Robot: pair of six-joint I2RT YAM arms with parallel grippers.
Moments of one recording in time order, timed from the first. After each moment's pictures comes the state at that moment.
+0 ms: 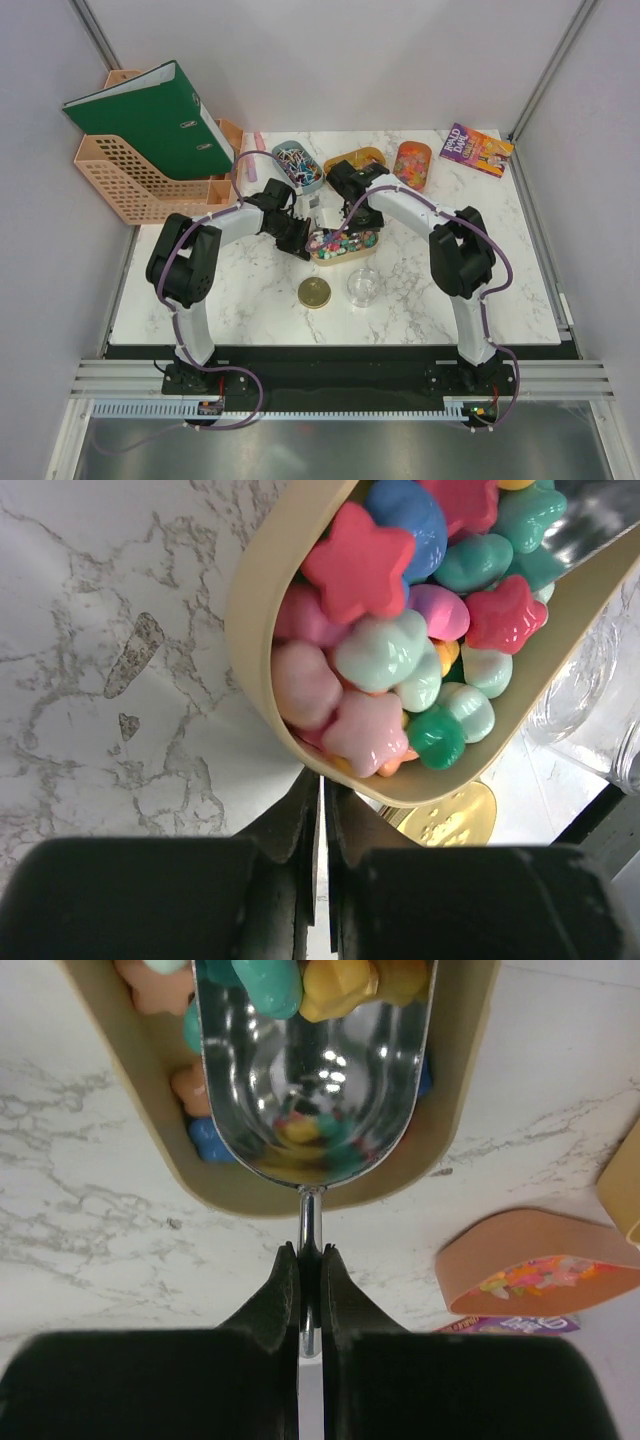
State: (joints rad) left arm -0.42 1.91 1.20 -0.45 0.51 0.00; right arm 0.64 2.11 1.84 -1.16 0.16 -1.13
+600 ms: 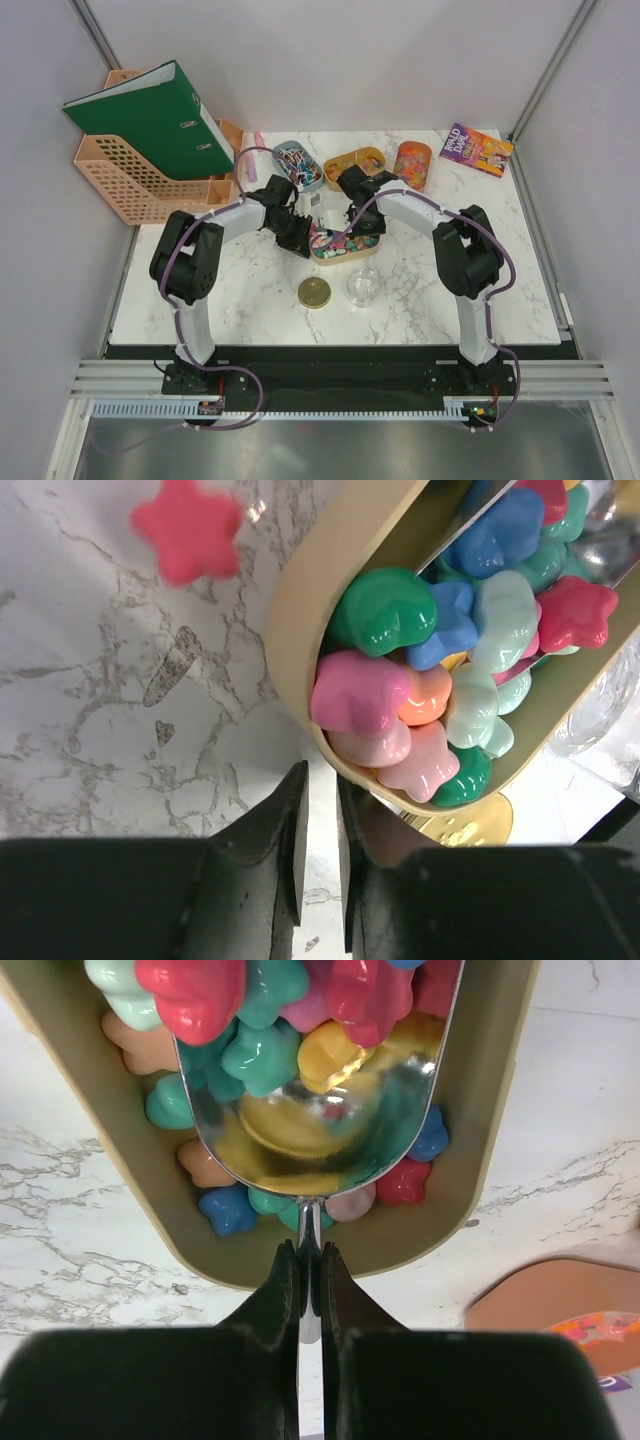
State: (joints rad) left arm -0.42 1.94 1.25 -0.51 0.46 0.01; right arm 0.59 2.08 1.65 -0.96 0.05 -1.13
